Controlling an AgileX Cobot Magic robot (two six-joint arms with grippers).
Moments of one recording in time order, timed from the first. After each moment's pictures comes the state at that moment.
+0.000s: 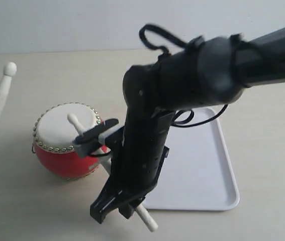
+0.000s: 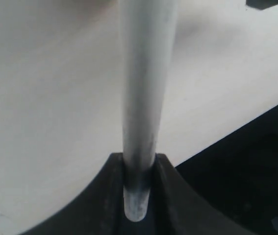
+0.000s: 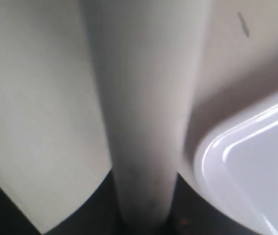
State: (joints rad) left arm -0.48 0.96 -0.74 -0.17 1.21 0.10; right arm 0.89 1.96 -1.19 0.36 0.90 -0.23
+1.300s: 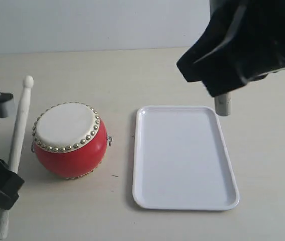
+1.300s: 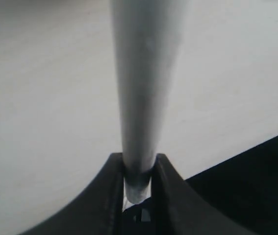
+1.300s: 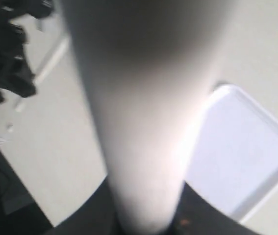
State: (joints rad) left arm -0.48 1.24 -0.73 -0.25 1.07 0.05; right arm 0.89 1.11 -1.19 0.05 1.01 0.03
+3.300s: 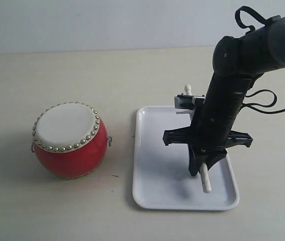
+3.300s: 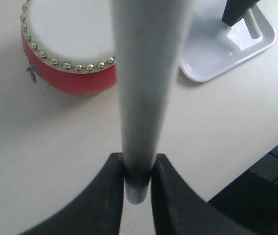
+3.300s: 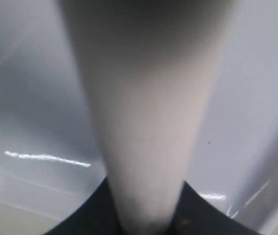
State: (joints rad) left arm -0.48 0.77 -0.74 -0.25 1.05 0.14; right arm 0.43 2.01 -1.15 0.35 1.01 0.05
